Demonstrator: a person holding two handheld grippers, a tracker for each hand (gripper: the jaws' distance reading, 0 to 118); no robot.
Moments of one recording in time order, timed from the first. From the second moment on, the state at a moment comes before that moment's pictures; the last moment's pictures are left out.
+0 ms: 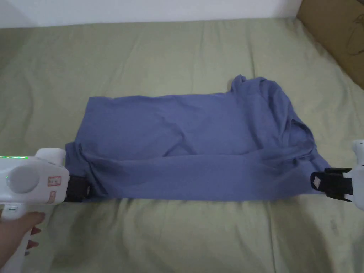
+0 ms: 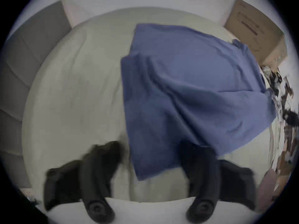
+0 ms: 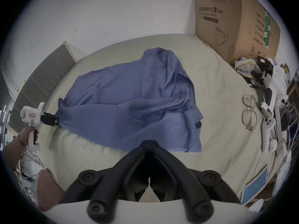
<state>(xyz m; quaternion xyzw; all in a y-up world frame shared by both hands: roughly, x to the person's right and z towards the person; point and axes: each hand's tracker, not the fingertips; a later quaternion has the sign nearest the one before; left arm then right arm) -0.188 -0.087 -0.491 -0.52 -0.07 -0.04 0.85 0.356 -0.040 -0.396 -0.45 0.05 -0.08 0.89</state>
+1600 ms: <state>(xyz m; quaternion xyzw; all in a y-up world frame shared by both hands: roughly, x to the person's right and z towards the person) -0.239 -0.074 -0.346 -0.56 -0.12 0.12 0.81 0.430 -0.060 -0.354 -0.55 0.01 -0.18 0.82</state>
